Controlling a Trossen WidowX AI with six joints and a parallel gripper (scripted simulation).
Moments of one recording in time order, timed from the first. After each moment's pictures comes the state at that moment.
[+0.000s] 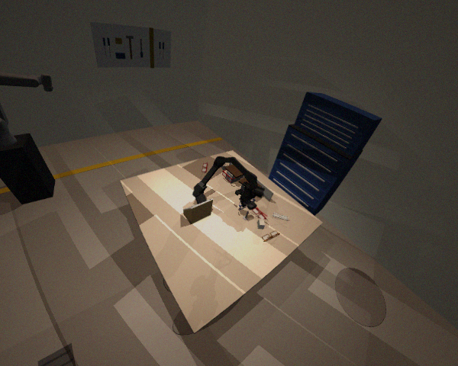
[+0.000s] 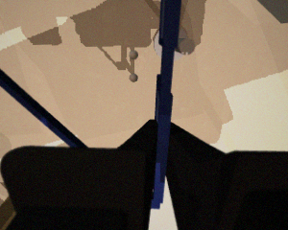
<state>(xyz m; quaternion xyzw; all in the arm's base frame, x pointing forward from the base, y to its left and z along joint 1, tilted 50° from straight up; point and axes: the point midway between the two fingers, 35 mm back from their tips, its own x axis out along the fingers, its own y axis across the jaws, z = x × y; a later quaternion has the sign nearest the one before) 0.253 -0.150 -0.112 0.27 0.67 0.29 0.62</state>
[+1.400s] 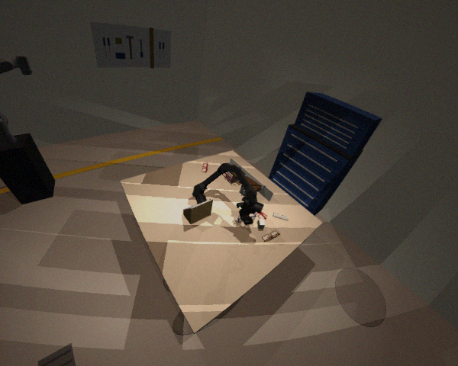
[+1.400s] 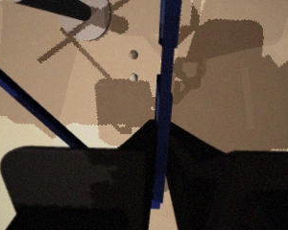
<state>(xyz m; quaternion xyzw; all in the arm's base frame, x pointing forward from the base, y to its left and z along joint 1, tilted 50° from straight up) 0.213 -0.140 -0.202 0.36 0.70 0.21 0.58</state>
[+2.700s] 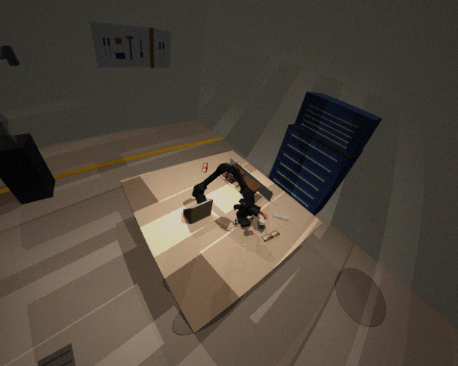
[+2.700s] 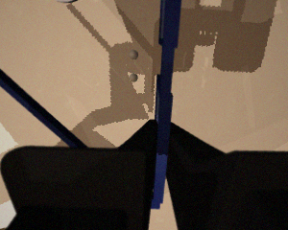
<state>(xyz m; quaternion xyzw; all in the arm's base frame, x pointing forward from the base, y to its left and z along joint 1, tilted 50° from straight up) 0.183 -0.145 -0.206 0.36 0.70 0.21 0.58</state>
